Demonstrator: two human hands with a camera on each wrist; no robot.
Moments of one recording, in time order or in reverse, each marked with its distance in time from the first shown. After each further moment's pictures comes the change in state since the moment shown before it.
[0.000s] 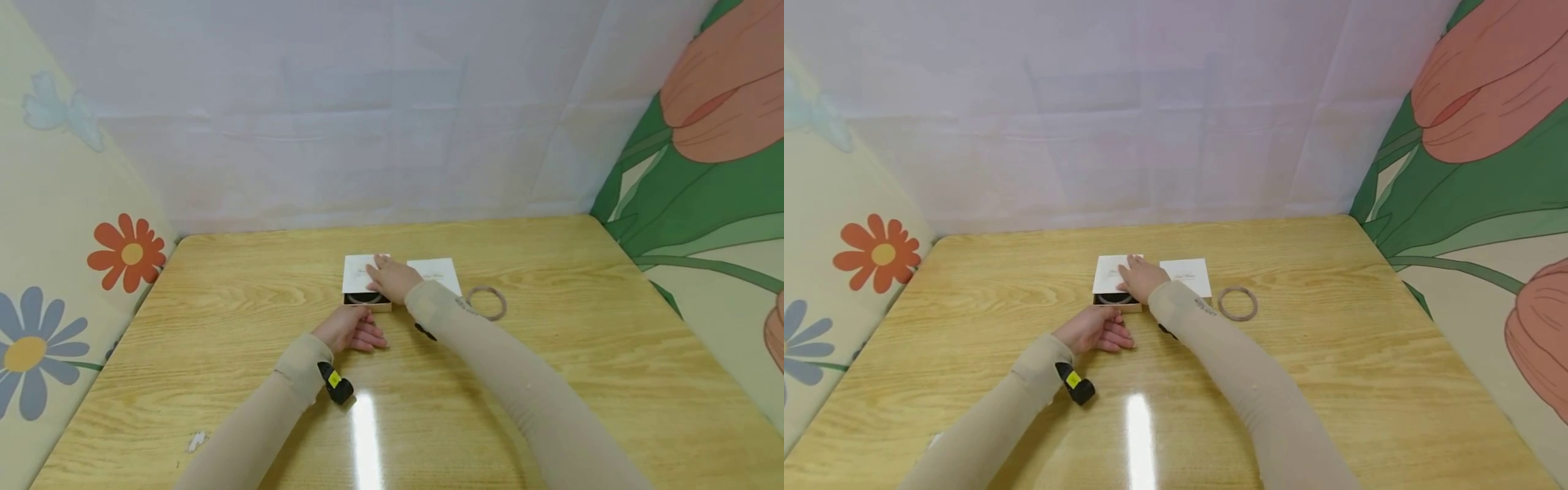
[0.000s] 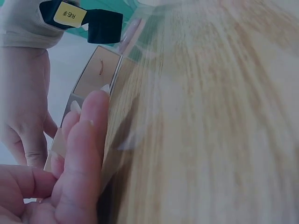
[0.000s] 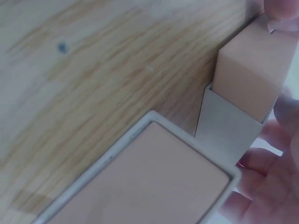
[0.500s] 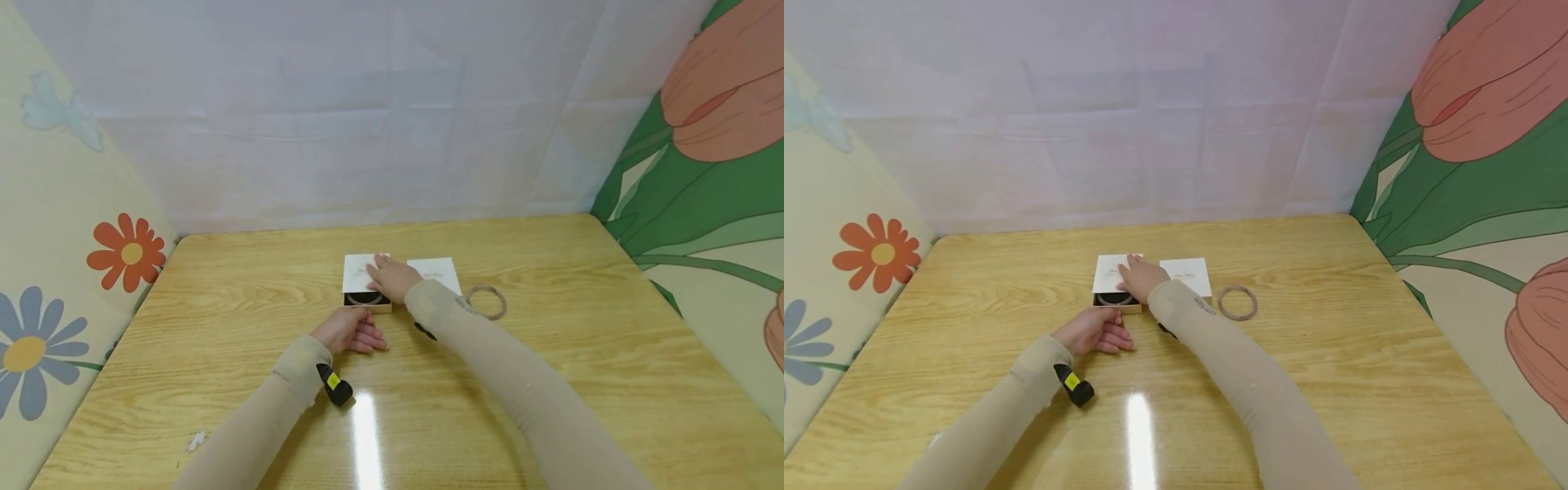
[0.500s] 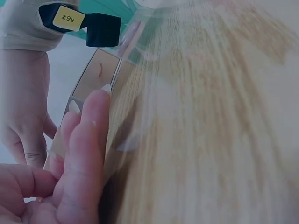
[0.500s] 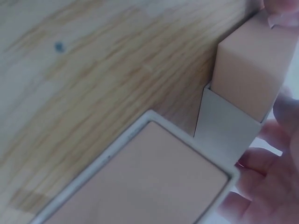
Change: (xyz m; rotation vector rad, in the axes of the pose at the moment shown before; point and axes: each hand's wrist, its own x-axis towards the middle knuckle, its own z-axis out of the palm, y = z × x) left_hand -0.005 0.000 0.001 0.007 -0.004 -0.006; right_hand -0.002 -0.001 -0.003 0.002 -0.010 0.004
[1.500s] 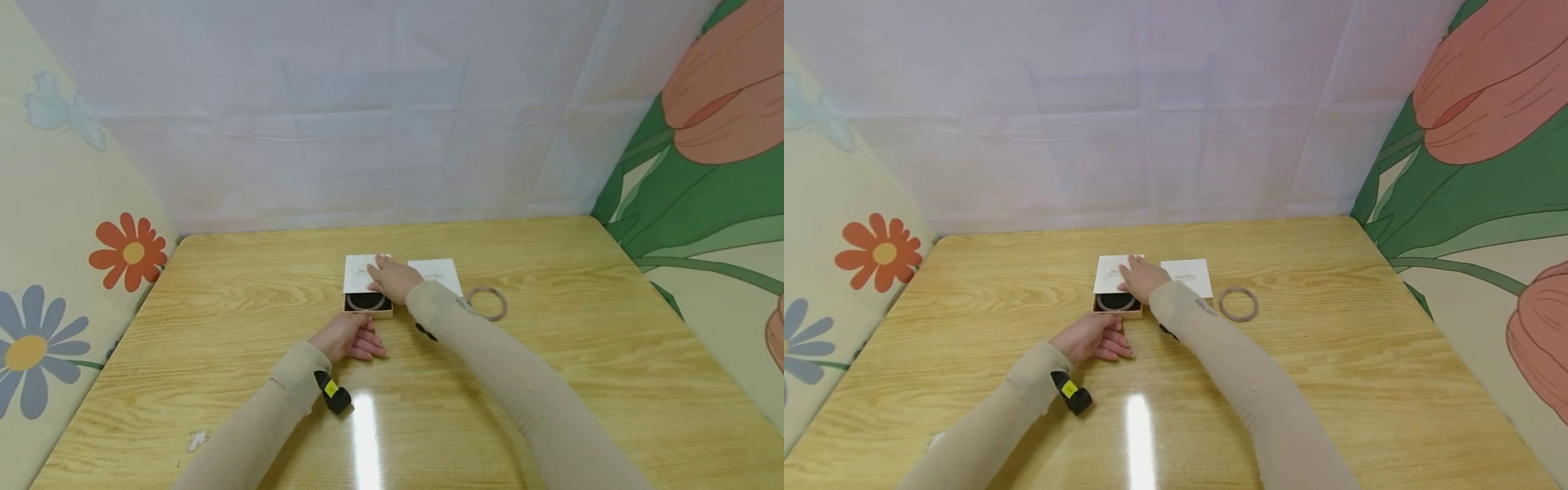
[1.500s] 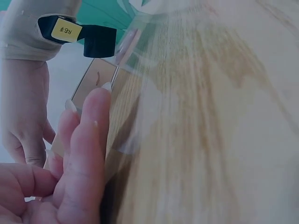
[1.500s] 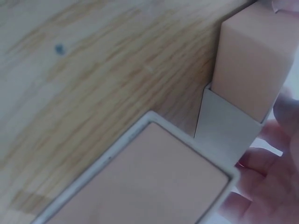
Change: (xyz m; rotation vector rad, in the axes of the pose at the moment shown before) left_hand -0.003 -0.007 0.001 0.009 0.001 -0.029; right_hand -0.002 -0.001 -0.001 0.000 -0.002 -0.007
